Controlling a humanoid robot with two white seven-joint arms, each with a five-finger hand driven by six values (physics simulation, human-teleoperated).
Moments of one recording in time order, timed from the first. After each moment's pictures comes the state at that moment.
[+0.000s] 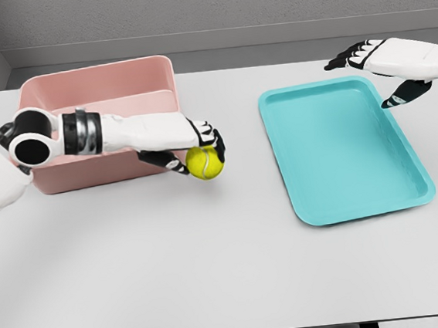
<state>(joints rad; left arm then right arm) -0.91 0.60 -0.95 -1.38 -0.13 -0.61 -0.61 -0.86 -0.96 0.82 -1.31 0.21 -0.58 0.37</state>
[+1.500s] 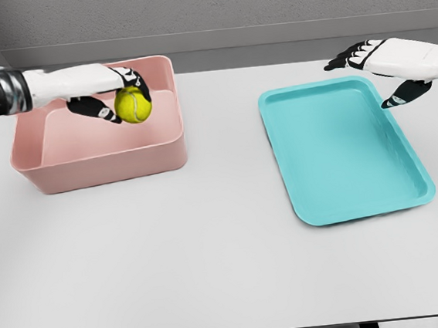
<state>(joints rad) -1.02 0.65 -0.88 -1.04 -0.12 -0.62 -0.61 -0.86 -0.96 0.82 -1.31 0.21 -0.58 0.37</state>
